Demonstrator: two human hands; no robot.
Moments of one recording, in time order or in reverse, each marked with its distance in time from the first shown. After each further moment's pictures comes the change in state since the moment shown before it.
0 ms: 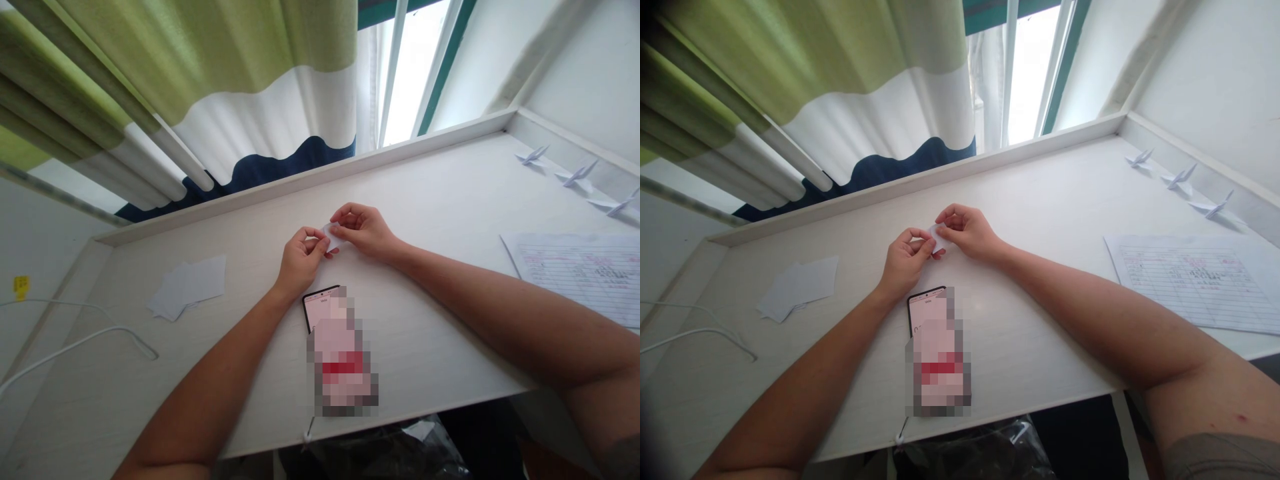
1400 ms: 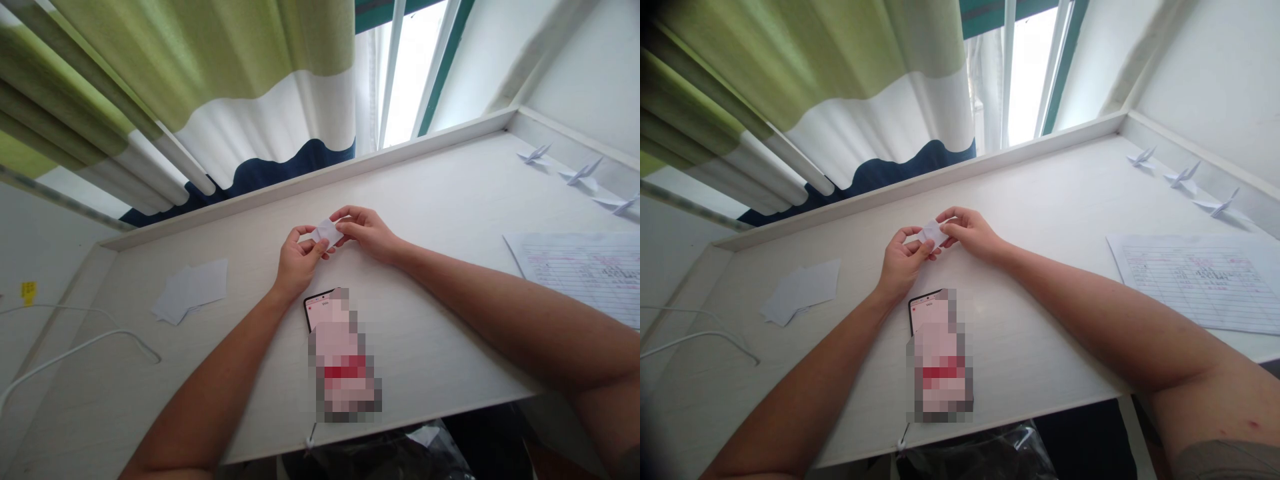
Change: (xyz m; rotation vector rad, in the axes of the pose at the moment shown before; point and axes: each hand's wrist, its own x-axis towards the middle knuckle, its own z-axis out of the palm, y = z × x) left_hand 0.004 0.002 -0.003 -0.052 0.059 -0.032; right_hand 0.004 -0.004 -0.001 0.115 -0.007 0.125
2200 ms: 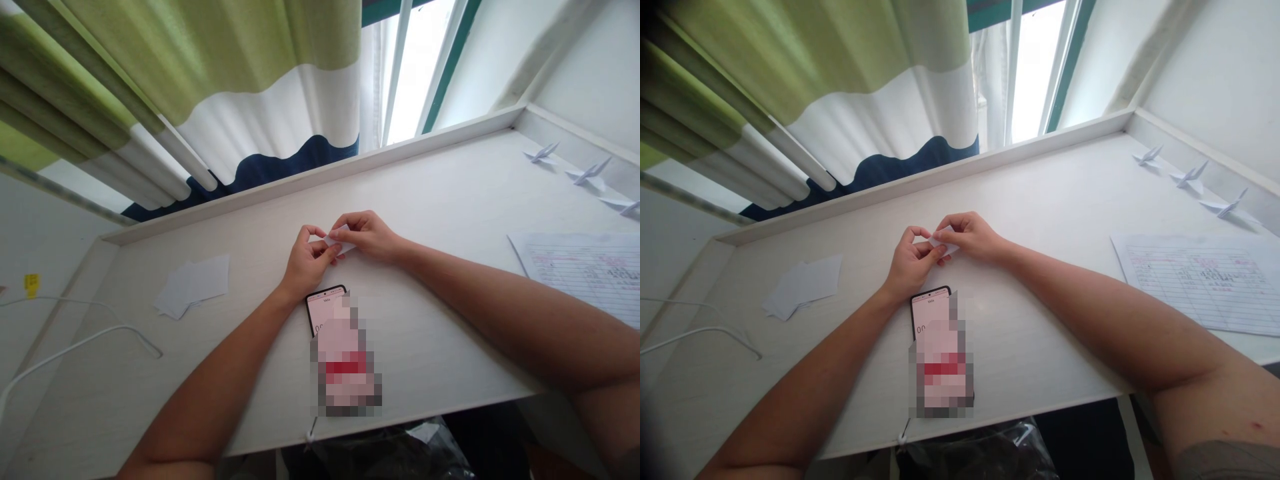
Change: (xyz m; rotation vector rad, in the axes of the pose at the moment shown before) left_hand -0.011 0.002 0.007 0.091 -0.117 -0.013; right_hand -0.007 -0.007 0.003 -0.126 -0.140 -0.021
